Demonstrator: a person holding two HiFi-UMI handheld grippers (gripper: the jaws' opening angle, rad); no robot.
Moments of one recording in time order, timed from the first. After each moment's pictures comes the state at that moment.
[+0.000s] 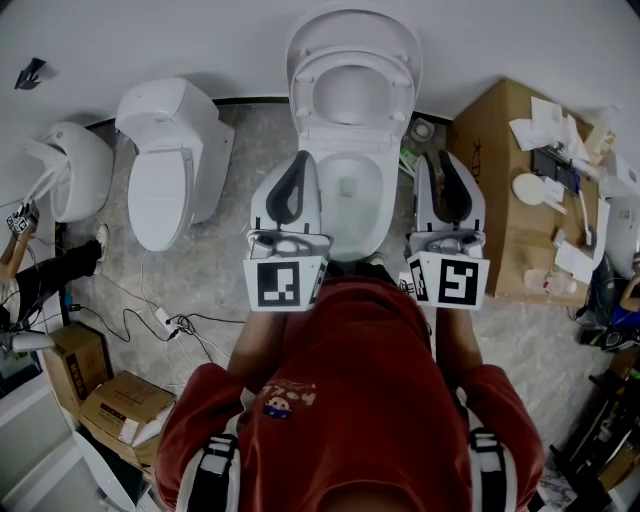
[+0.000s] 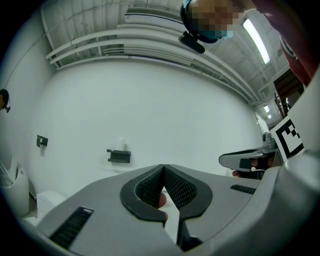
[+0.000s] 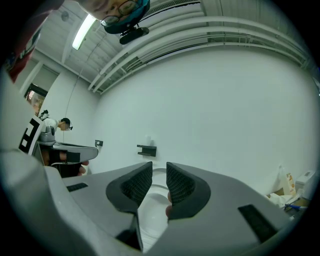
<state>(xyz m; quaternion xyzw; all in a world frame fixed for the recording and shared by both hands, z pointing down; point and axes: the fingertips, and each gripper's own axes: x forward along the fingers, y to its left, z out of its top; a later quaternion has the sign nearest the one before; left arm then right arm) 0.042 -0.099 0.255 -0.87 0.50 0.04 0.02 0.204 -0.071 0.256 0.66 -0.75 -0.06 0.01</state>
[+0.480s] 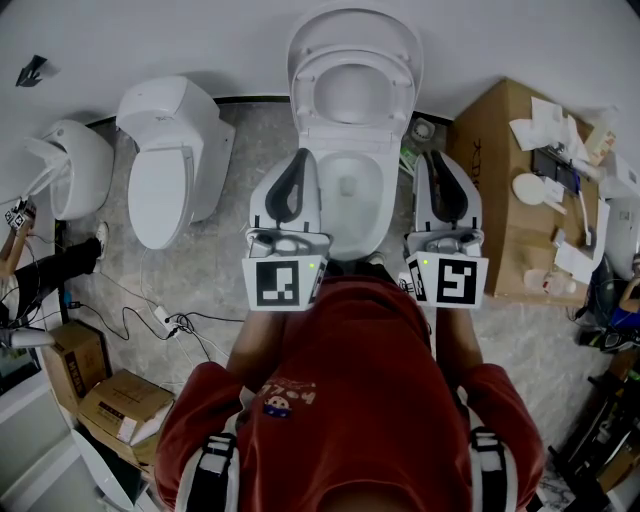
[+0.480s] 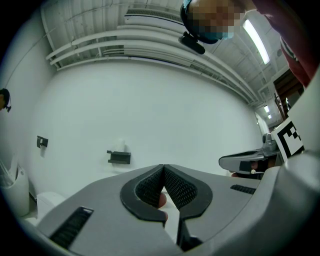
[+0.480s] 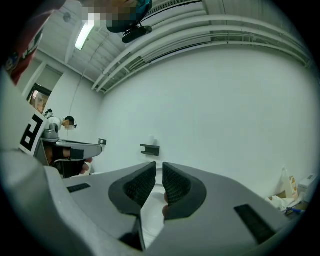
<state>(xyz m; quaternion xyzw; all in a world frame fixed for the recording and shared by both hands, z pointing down) 0.041 -0.096 0.250 -0.87 0.50 0.04 0.02 0.195 -0.069 0.254 0.65 -0.76 -0.07 0.02</state>
